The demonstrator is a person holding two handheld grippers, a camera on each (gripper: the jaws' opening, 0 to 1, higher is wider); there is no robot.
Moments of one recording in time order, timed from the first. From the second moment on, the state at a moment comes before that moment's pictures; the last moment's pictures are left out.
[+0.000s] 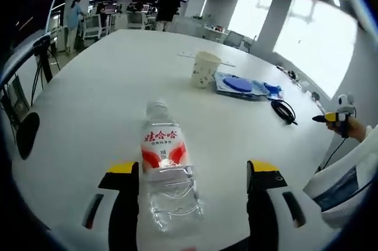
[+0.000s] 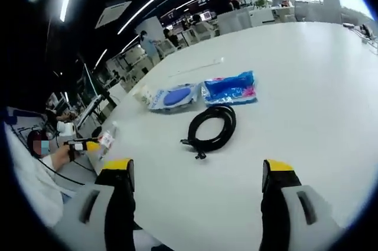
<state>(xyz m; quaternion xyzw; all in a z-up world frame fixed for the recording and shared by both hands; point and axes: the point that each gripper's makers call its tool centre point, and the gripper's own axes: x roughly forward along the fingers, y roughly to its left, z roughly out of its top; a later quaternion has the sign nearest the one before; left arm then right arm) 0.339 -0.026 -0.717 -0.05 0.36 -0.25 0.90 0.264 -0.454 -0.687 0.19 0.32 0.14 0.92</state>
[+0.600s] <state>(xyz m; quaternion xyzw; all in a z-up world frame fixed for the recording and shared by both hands) 0.357 -0.028 -0.702 -0.05 0.35 -0.24 0.90 0.243 -0.461 -0.701 0.24 0.32 0.12 0.91</state>
